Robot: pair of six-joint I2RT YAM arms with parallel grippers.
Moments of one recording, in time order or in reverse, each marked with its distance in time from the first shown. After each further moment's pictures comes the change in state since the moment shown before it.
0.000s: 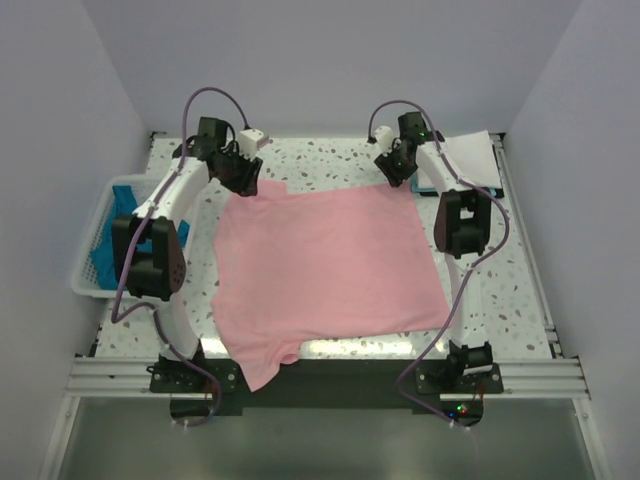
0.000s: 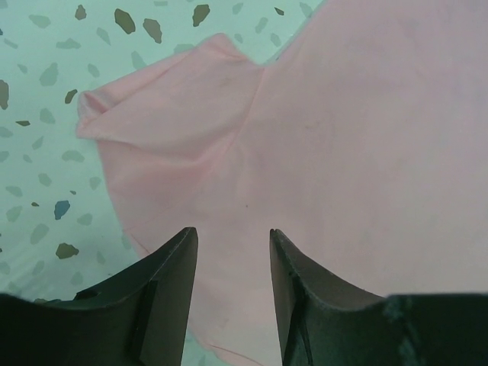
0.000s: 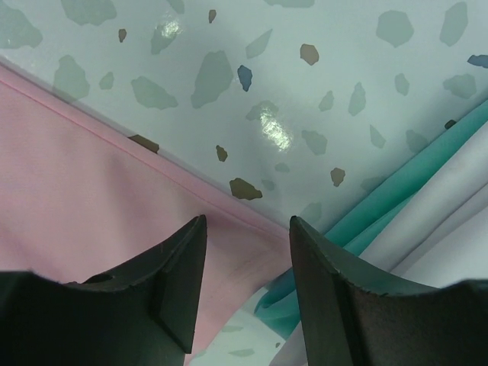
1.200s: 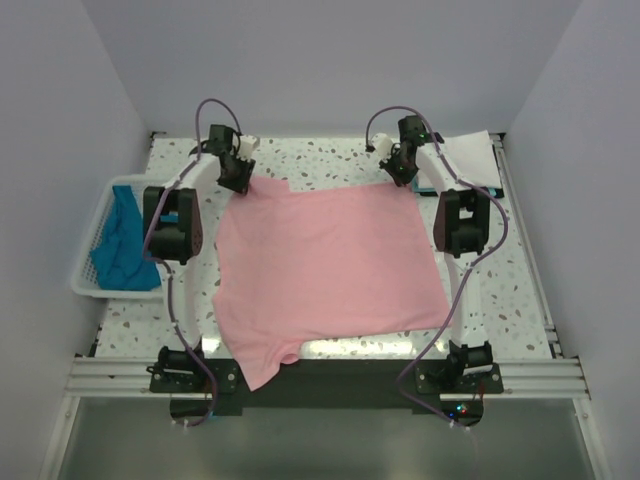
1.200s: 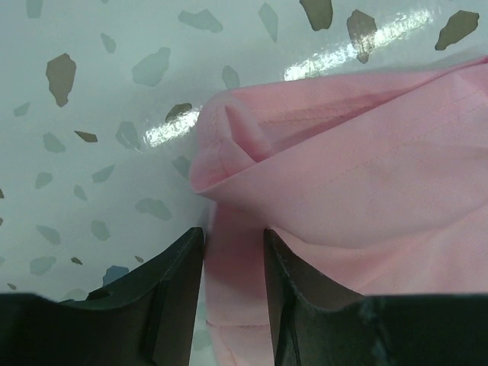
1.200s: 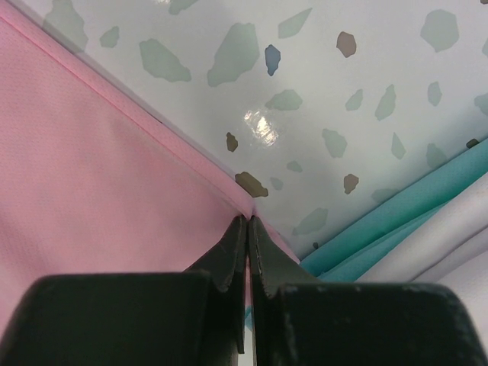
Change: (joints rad) left arm 0.056 0.409 0.229 0.119 -0.225 -0.109; right arm -0.010 0.030 0.001 -0.037 -0.011 -0.161
